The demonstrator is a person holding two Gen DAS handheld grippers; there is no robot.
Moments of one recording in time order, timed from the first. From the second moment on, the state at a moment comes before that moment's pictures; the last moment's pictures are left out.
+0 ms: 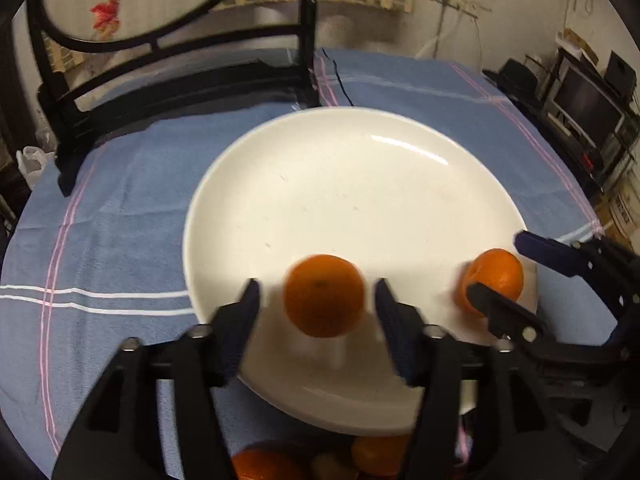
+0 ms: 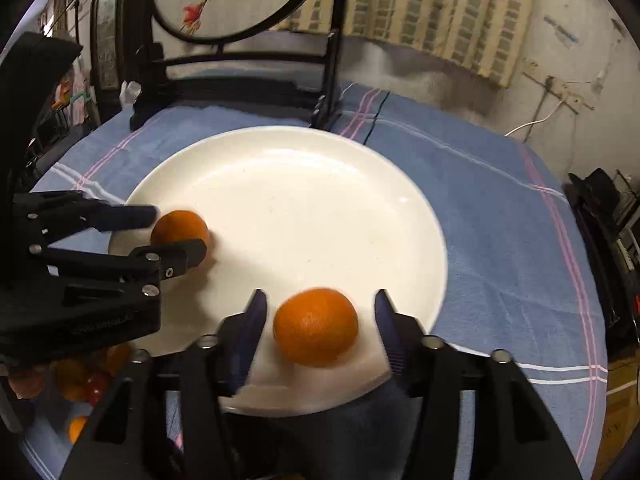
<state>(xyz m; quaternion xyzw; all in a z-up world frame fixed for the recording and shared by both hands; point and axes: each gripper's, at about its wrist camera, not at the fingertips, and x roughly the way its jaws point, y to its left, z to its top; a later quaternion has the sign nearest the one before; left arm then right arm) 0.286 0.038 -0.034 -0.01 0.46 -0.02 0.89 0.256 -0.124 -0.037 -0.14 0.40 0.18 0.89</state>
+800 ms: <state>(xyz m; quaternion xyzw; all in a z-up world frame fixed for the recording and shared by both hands) 0.071 0.052 -0.026 -0.05 0.41 -0.02 0.91 0.070 -0.204 -0.040 -0.04 0.40 0.16 0.90</state>
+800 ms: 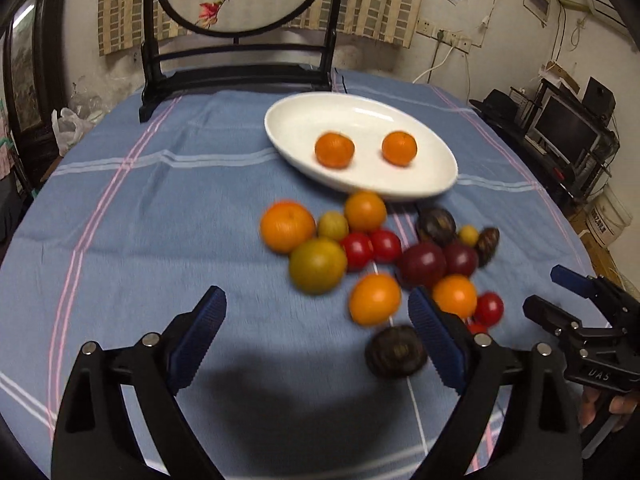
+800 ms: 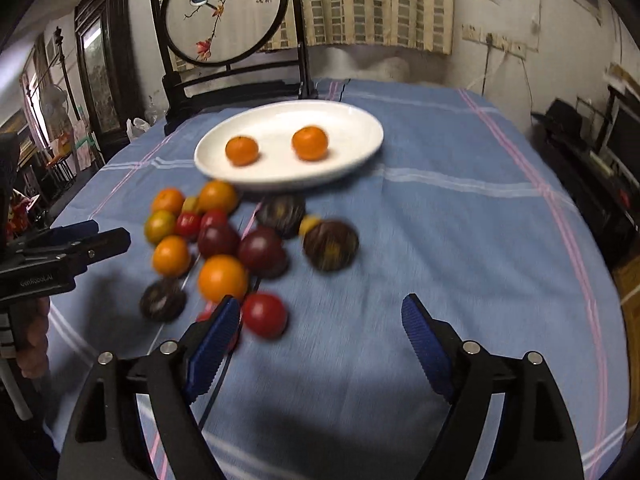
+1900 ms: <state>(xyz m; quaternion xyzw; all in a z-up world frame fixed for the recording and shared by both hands) 0.063 0.003 -0.062 0.01 0.46 -0.05 0.89 0.050 -0.221 -0.048 -0.03 0.40 0.17 0.90</state>
